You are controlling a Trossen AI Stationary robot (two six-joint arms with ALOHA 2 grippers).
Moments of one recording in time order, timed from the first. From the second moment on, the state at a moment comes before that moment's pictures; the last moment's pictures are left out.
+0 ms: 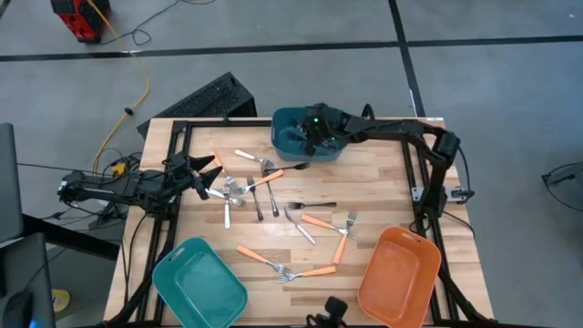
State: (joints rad) left arm -0.11 0.23 0.27 -0.15 -0.72 -0.40; right arm -0.51 1.86 1.29 -0.18 0.16 -0.12
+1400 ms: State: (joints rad) left arm -0.11 0.23 0.27 -0.17 -0.70 -0.41; right arm -0.56 1.96 1.29 -0.23 0.08 0.01
